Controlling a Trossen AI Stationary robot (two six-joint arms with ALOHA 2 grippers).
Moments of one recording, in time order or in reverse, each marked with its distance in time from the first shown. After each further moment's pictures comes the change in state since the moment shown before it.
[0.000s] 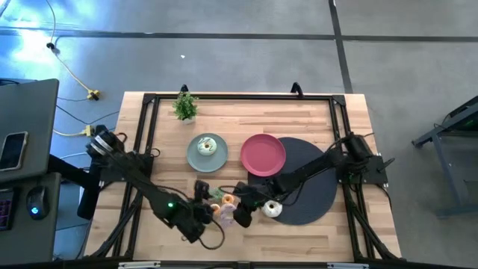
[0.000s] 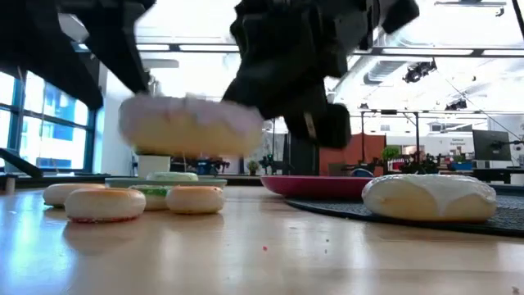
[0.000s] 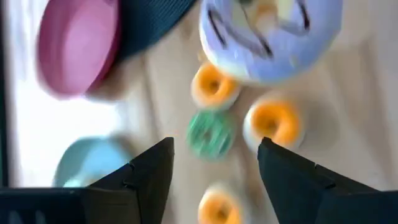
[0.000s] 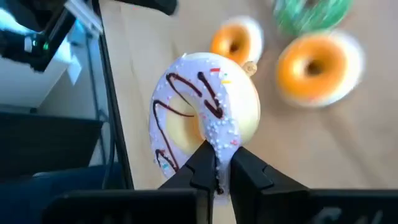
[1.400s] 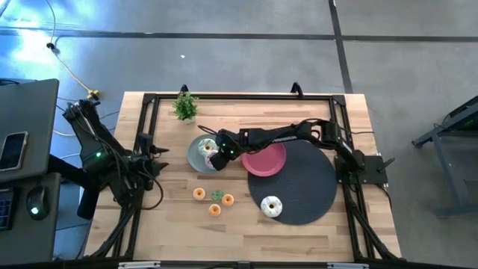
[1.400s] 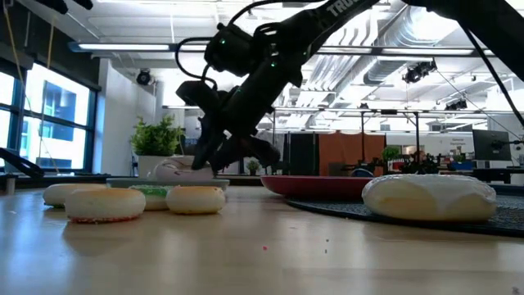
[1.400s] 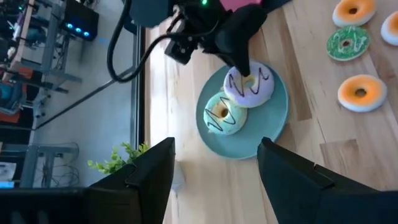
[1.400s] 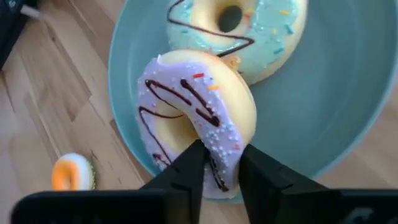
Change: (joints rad) left arm -0.206 -0.663 -0.052 -0.777 -0.276 -0.278; right arm -0.419 0.258 0.393 -0.321 -0.045 -0.164
